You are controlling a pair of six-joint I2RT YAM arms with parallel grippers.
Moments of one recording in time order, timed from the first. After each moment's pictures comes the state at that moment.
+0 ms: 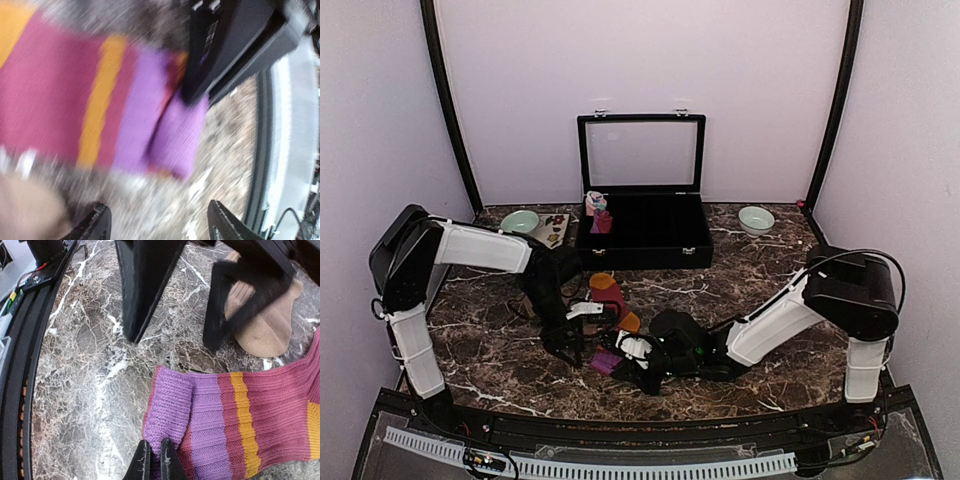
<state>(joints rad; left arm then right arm) -0.66 1.90 1.17 -0.95 0.65 0.78 1.21 1.98 0.84 0.49 -0.20 -0.05</state>
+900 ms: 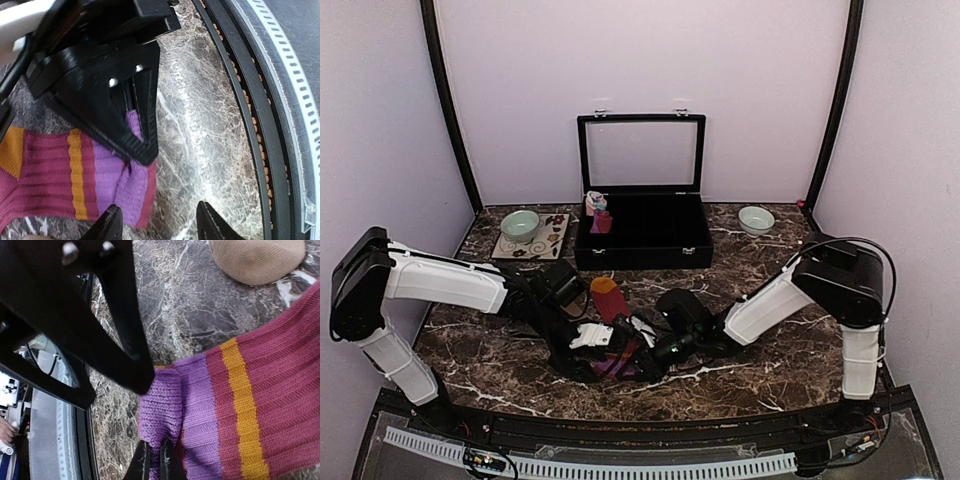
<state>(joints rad) -0.86 1.59 0.86 -0.47 0.53 0.79 1.06 2.03 0.89 0.40 -0.65 0.41</state>
